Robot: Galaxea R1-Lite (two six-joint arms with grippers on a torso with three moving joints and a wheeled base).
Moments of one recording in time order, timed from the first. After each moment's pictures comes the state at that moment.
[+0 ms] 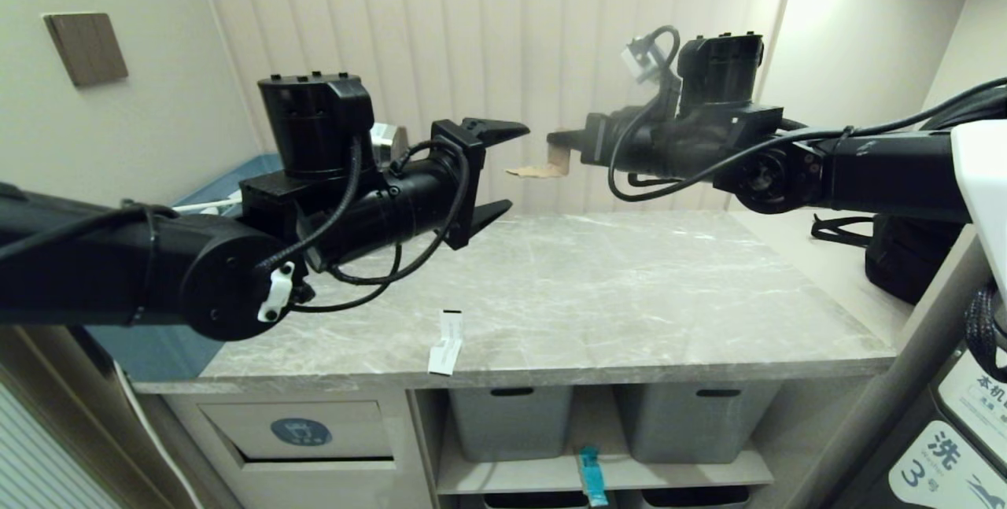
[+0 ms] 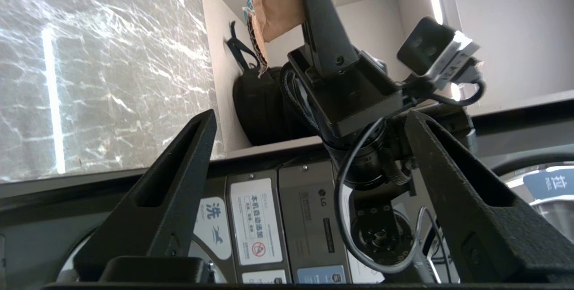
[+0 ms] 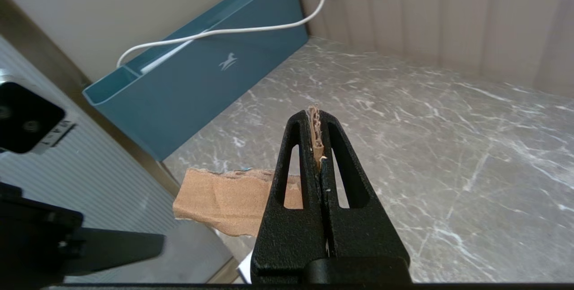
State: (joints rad) left arm -0.59 1.83 -1.24 -0.61 -0.22 -1.27; right arm 0.41 2.16 -1.89 -0.22 0.46 0.29
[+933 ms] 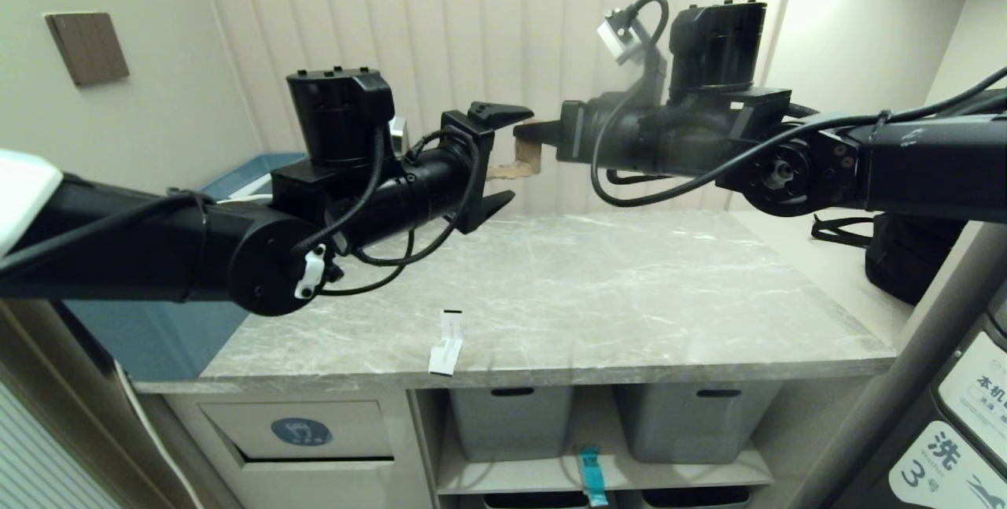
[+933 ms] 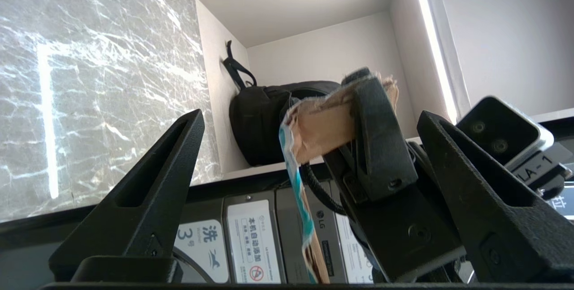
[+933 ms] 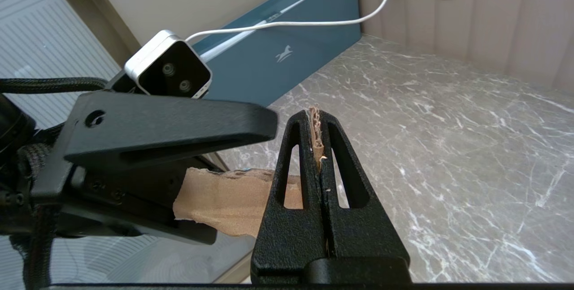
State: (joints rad) left arm -0.58 1.90 -1.34 -0.61 -0.20 -1.27; right arm 0.51 2.06 -1.81 -0.22 0.46 0.29
